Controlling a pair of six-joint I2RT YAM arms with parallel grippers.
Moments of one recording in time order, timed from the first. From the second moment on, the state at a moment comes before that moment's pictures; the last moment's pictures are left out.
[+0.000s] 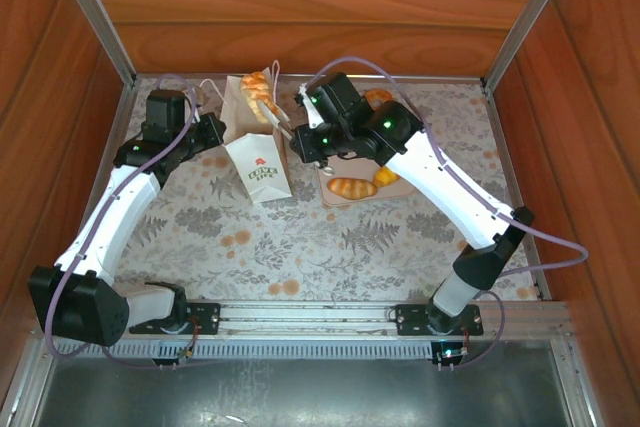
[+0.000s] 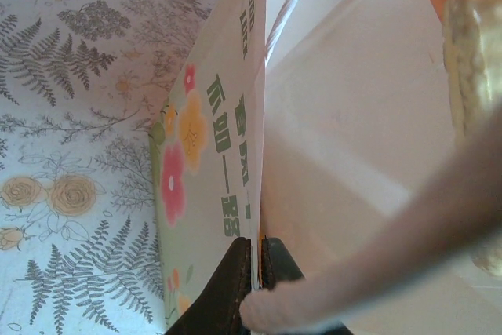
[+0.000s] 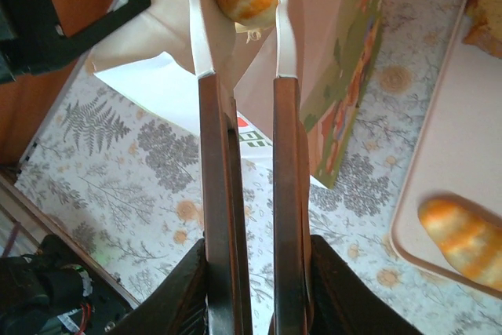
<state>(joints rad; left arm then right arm) -0.21 1.23 1.13 -0.51 0.24 -0.53 0.90 1.66 1.93 -1.10 -0.03 0.38</state>
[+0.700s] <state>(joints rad) -0.21 1.23 1.13 -0.50 0.26 -0.56 0.94 1.85 2.24 -1.37 0.12 0.26</state>
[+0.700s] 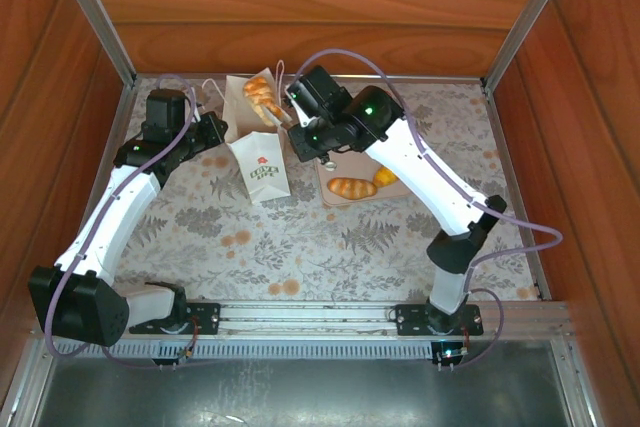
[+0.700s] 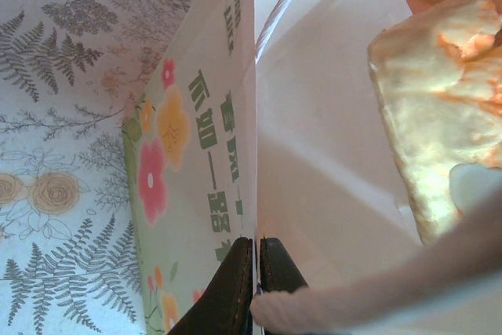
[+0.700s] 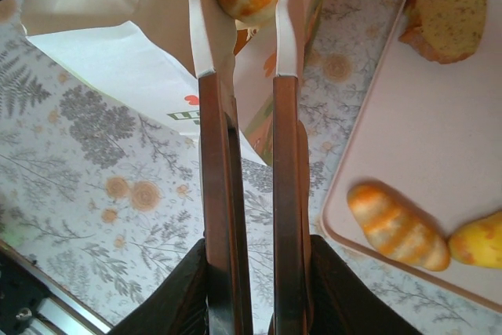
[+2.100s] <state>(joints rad) -0.24 1.23 1.13 -0.50 0.27 -0.56 0.96 1.93 2.35 -1.40 0.19 0.17</state>
